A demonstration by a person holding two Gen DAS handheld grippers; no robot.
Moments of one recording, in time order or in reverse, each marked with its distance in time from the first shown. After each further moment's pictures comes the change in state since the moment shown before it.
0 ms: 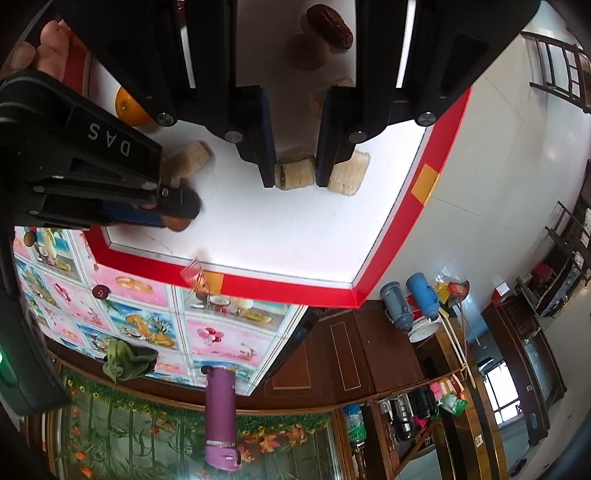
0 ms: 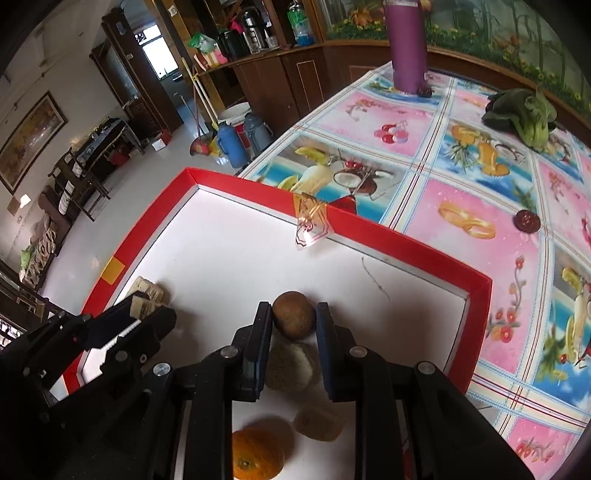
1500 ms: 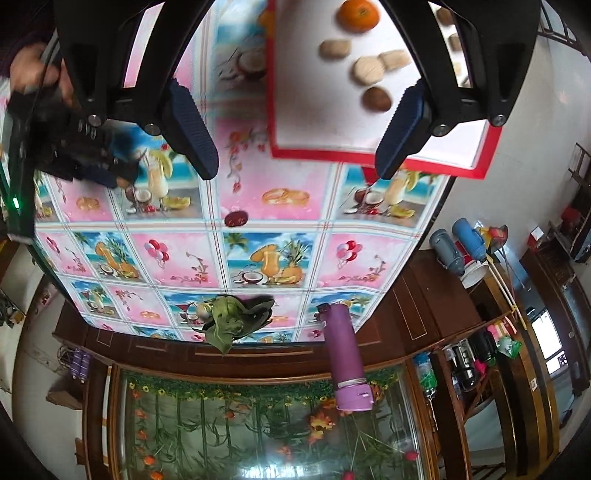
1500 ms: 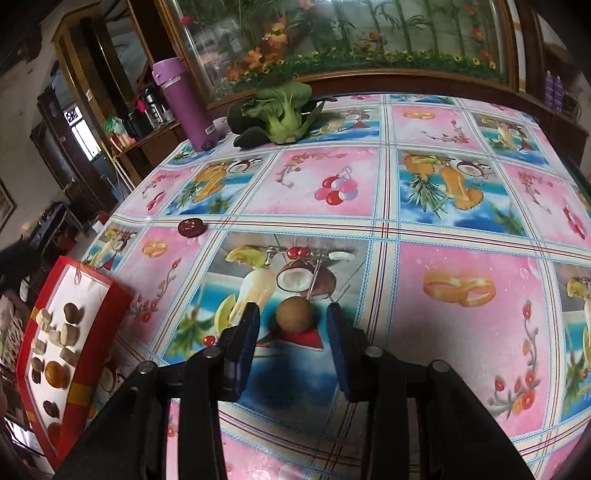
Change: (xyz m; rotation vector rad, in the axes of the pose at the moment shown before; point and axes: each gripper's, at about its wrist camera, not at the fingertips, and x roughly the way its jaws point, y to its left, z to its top) left arm -0.038 -0.160 0.086 0.149 -0.101 -0.120; right arm -0.096 -0.237 -0.061 0.254 -0.223 -0.184
